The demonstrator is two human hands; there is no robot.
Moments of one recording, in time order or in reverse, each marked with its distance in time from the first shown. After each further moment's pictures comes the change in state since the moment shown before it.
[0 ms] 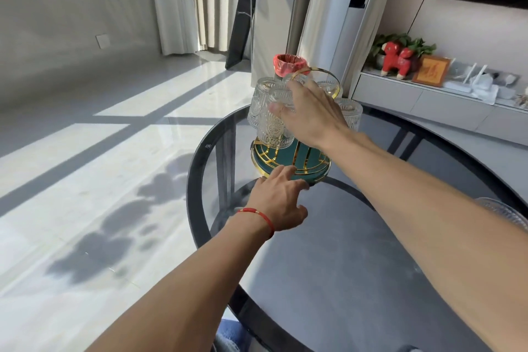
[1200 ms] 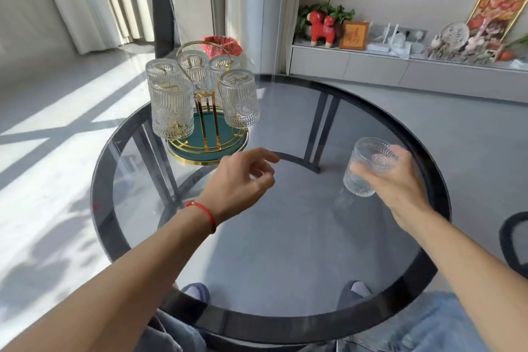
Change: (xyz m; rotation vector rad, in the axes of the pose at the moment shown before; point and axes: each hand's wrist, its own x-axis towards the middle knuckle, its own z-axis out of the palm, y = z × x) left_hand -0.006 0.098 -0.003 -0.607 0.107 0.100; right_hand -0.241 0.260 -0.014 0.696 0.334 0.818
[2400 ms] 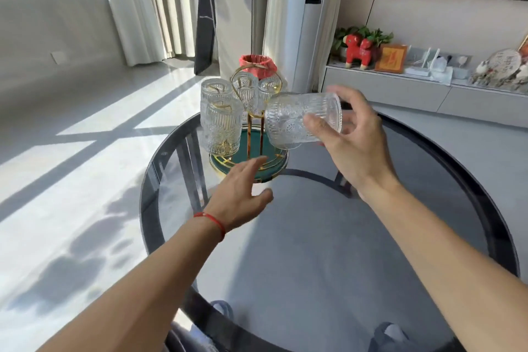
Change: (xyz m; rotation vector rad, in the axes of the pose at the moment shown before) left_hand 0.000 -0.061 -0.044 0.240 0.025 -0.127; right_hand -0.050 -0.171 0.114 0.091 -0.153 -0.546
